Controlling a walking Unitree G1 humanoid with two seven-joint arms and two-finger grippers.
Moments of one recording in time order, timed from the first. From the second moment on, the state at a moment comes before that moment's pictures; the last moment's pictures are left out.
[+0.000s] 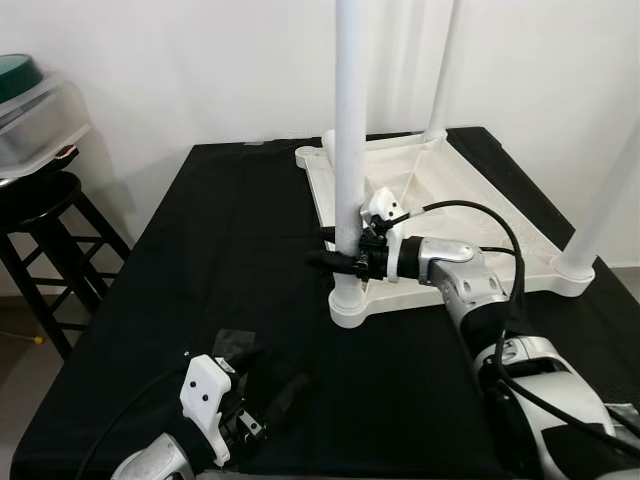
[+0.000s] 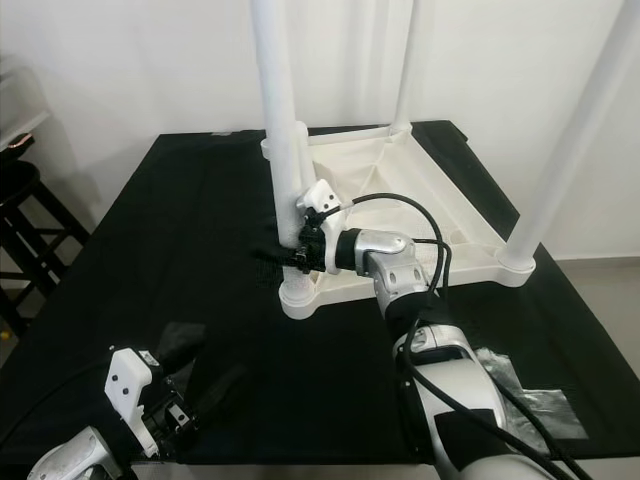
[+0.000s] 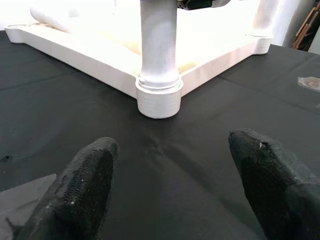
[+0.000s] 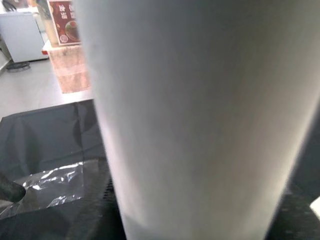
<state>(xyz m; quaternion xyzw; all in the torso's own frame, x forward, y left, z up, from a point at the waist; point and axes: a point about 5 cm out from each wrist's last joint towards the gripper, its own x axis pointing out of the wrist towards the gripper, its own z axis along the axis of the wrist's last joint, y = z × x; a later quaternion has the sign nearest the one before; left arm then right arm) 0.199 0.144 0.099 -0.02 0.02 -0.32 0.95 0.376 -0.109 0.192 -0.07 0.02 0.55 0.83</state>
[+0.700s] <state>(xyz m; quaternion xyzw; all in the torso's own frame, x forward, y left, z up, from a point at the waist) 0.192 0.148 0.096 -0.03 0.03 -0.32 0.95 0.331 -0.097 0.149 -0.02 0.00 0.15 0.99</state>
